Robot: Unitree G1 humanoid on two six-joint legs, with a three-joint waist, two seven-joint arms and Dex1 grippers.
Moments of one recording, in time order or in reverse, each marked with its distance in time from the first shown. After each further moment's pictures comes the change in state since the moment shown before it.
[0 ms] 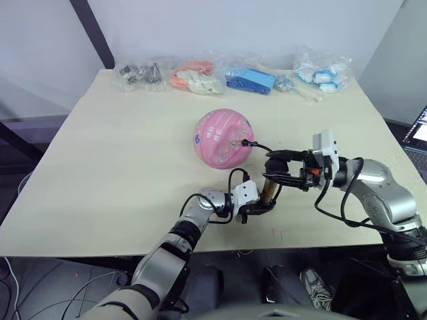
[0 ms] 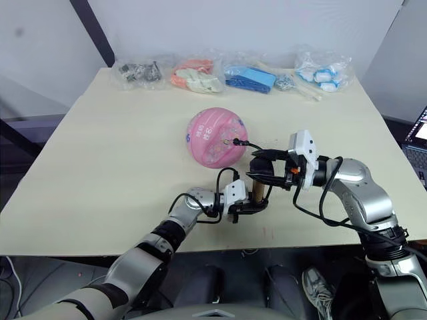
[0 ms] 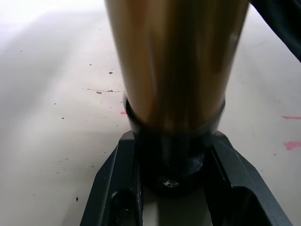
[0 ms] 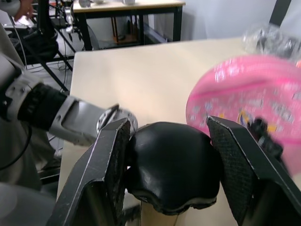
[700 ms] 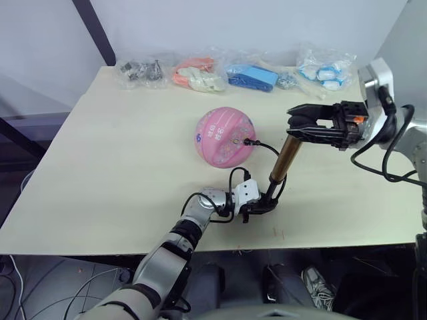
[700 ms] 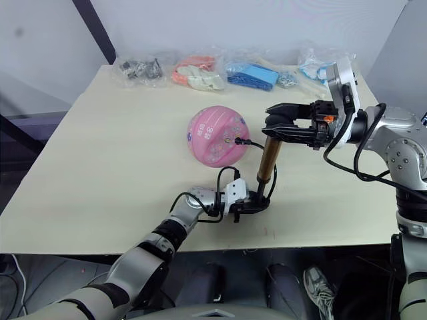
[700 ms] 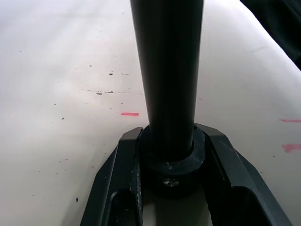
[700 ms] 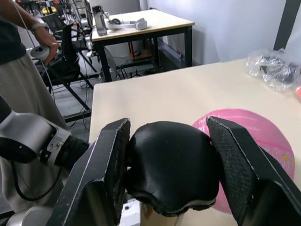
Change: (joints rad) left arm -0.005 -0.010 0.005 -0.003 -0.011 0.000 -0.013; right arm -0.302 -0.181 -0.180 -0.001 0.290 0.371 0.046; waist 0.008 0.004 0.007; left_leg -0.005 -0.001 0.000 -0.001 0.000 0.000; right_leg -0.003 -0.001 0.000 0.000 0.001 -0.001
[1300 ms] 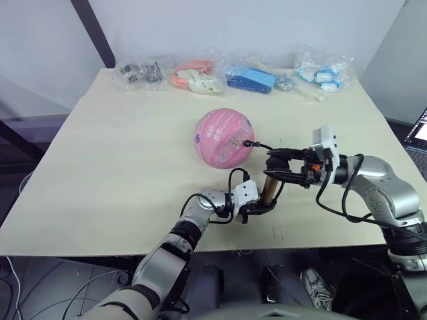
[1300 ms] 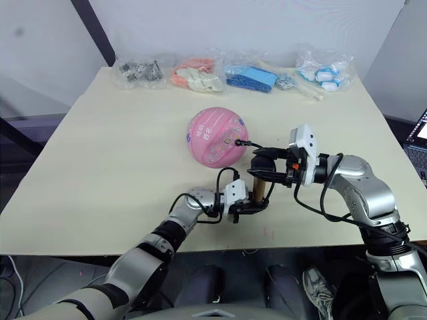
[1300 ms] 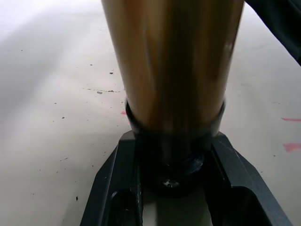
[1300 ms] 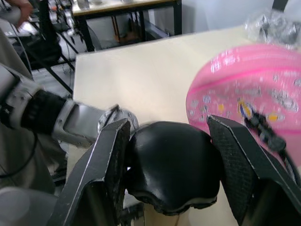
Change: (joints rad) left arm 0.006 0.005 -0.001 0.001 0.003 0.005 0.014; right arm 0.270 0.178 0.167 0.006 -0.274 -0.270 -0.046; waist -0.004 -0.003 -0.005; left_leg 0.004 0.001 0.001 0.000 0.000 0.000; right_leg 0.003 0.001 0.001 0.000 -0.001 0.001
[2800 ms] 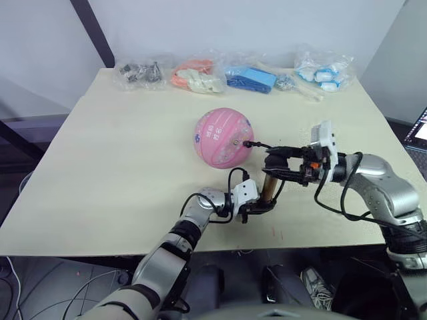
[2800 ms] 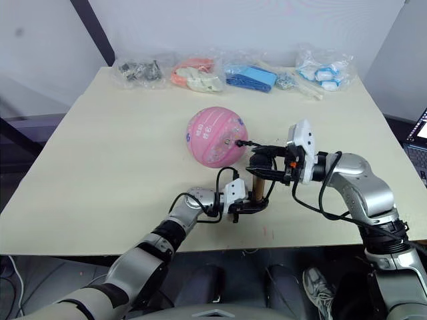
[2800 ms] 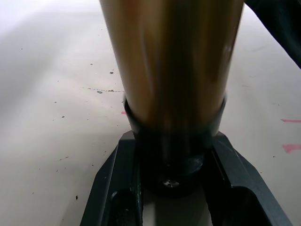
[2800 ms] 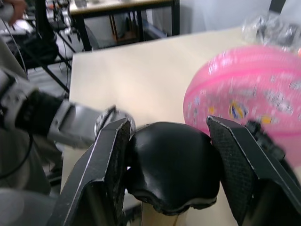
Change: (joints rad) left arm -0.002 0.001 0.004 0.000 -0.007 0.008 -0.014; right arm 0.002 0.016 0.017 0.006 -0.014 -0.022 -0.017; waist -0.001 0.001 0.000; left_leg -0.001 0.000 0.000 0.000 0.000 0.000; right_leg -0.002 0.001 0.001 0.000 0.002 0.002
